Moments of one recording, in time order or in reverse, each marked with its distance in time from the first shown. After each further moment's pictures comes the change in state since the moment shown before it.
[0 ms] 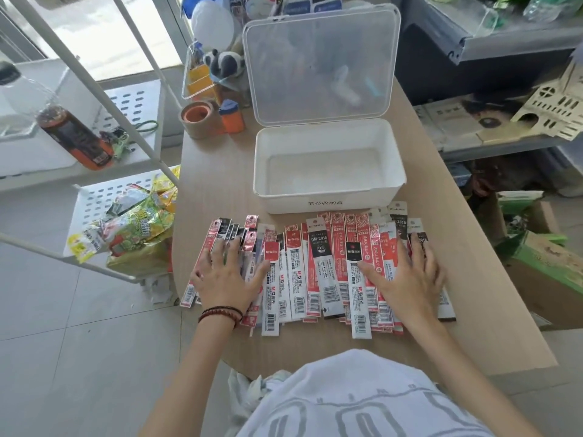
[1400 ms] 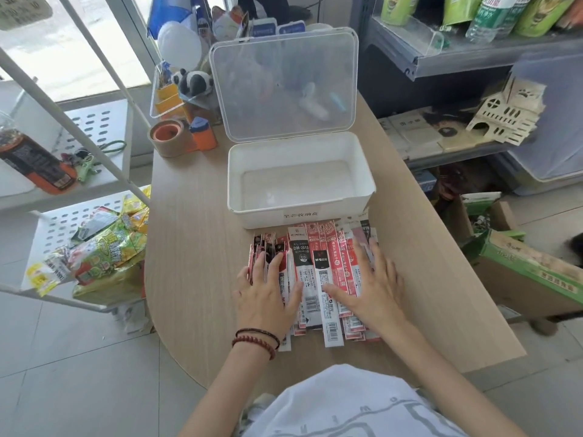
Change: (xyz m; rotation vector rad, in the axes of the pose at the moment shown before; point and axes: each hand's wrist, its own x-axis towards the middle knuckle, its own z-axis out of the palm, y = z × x) left_hand -0.036 0.078 0.010 -0.092 -0.012 0.296; right_hand -0.013 -0.019 -0.013 0.096 -0.159 -0.113
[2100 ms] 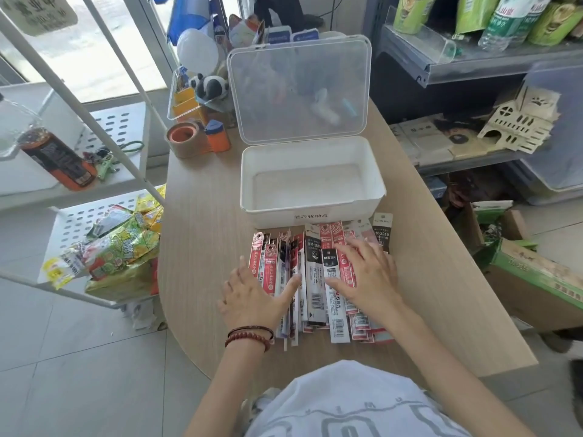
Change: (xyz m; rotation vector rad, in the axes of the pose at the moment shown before) left_hand -0.005 -0.010 -0.029 -0.093 -0.071 -0.359; right_hand 0.011 -0.022 -0.015 -0.101 0.051 -0.236
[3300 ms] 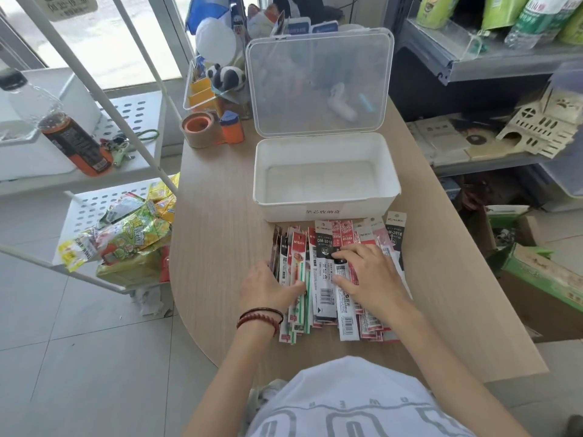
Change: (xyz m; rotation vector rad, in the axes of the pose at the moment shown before) left_hand 0.014 0.000 0.005 -0.334 -0.123 -0.031; right_hand 0.003 -0.011 -0.002 0.056 -0.041 -0.094
